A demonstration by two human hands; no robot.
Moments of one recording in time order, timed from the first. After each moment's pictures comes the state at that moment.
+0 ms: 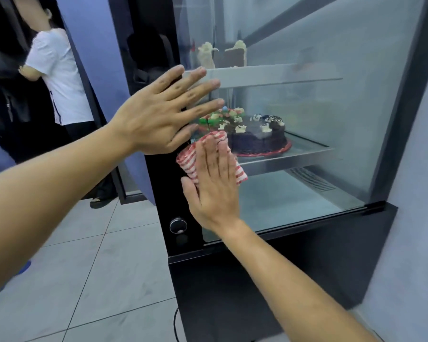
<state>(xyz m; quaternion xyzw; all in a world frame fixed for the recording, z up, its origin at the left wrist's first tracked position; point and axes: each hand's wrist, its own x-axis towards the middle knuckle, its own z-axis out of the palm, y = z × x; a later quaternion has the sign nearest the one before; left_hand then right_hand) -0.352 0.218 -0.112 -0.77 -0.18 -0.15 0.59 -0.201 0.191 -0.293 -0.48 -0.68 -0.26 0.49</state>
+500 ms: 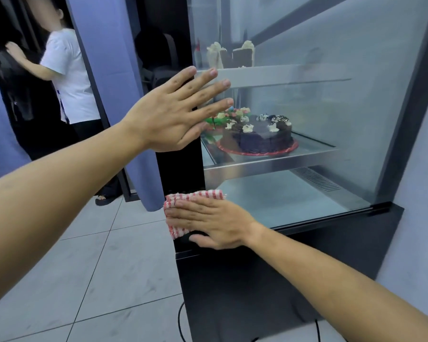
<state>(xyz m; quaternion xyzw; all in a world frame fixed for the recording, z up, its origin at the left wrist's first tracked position) -0.355 0.218 -0.113 -0.78 -0.18 -0.14 0.58 -0.173 0.189 -0.331 -0.22 -0.85 -0.46 0.13</state>
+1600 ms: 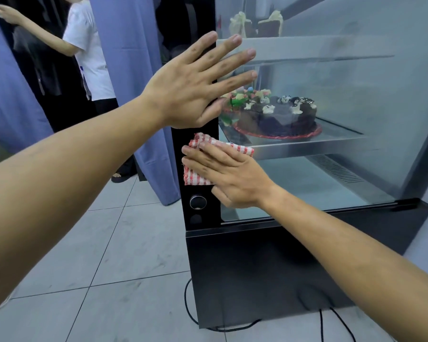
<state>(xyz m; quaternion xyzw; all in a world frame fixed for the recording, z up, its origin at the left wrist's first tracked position) -0.353 0.213 -0.117 -0.78 -0.21 -0.14 0.57 -0.171 0.191 -0.278 -0.24 -0.82 -0.47 0.23</state>
